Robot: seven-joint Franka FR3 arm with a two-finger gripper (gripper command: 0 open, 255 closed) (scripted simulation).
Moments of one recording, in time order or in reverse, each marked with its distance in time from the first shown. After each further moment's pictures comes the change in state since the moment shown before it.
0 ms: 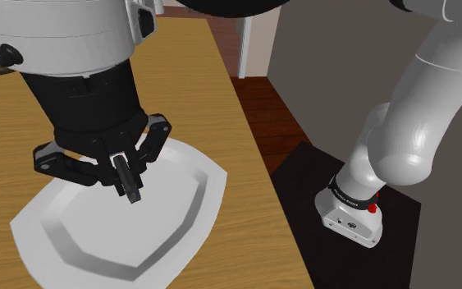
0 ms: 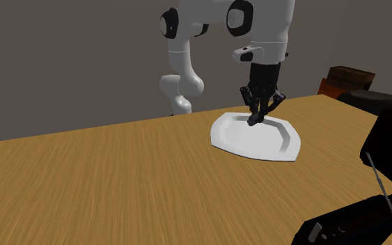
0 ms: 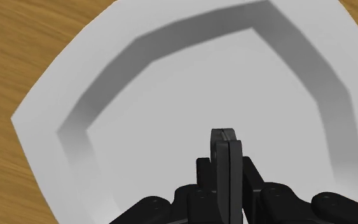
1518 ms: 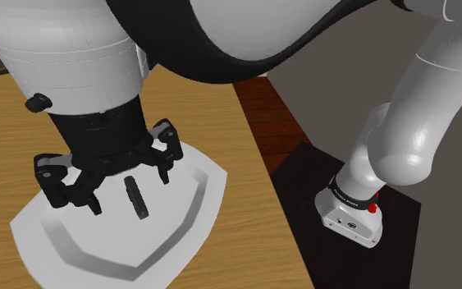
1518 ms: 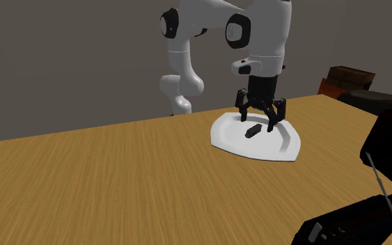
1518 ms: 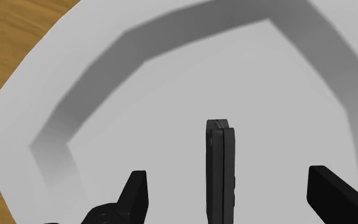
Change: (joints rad) arm -0.004 -0.004 -0.003 -0.085 0.003 0.083 -0.003
